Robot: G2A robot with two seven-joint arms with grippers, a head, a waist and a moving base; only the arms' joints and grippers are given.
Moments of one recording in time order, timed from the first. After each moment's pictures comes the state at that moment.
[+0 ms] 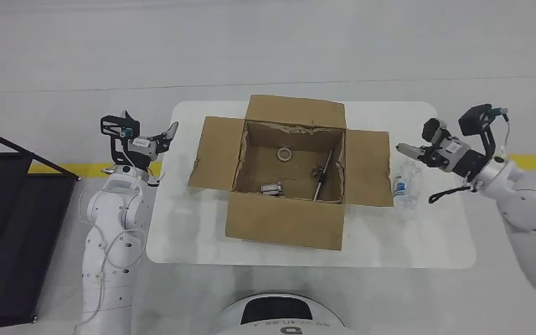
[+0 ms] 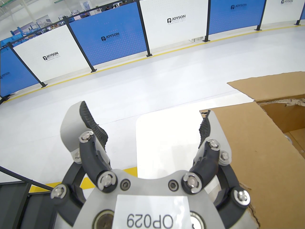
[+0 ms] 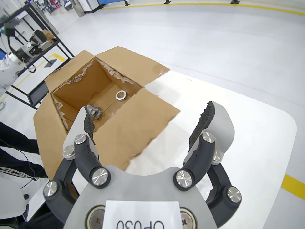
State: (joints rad) left arm 1.45 -1.35 -1.69 -1.62 1.51 -0.24 0.03; right arm -1.64 -0.65 1.74 -1.83 -0.39 -0.56 0.48
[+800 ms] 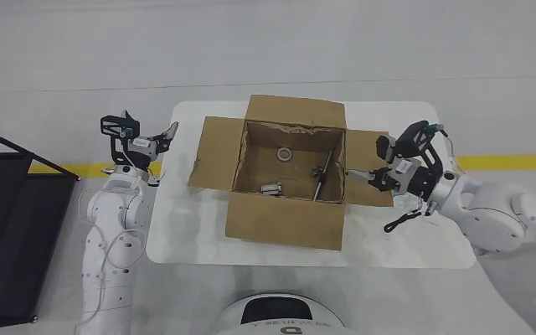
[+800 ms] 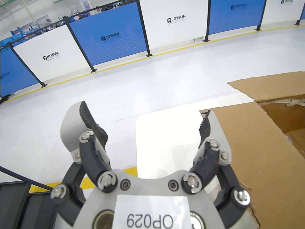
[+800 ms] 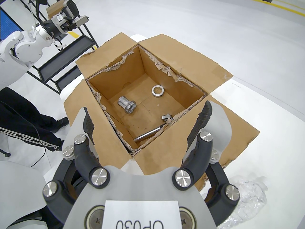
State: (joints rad) left arm 1.45 -1.35 -1.69 -1.62 1.51 -0.24 0.03; right arm -1.64 -0.67 1.60 -2.12 -0.47 -0.34 0.61
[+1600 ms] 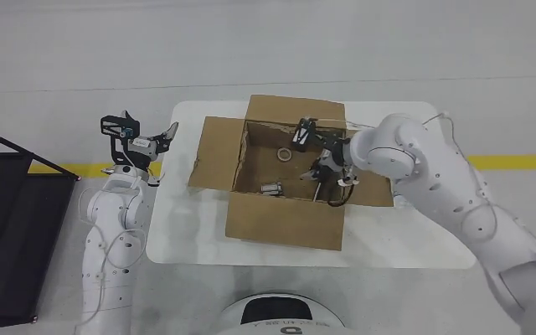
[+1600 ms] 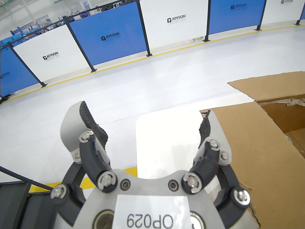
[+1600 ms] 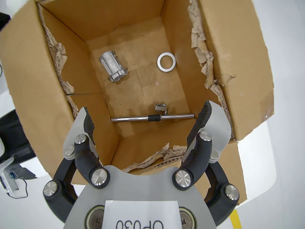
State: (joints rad) left arm 1.45 -1.35 -1.69 -1.62 1.51 -0.24 0.03; right arm -0.69 -0.90 0.67 -1.68 -0.65 -0.37 1.10
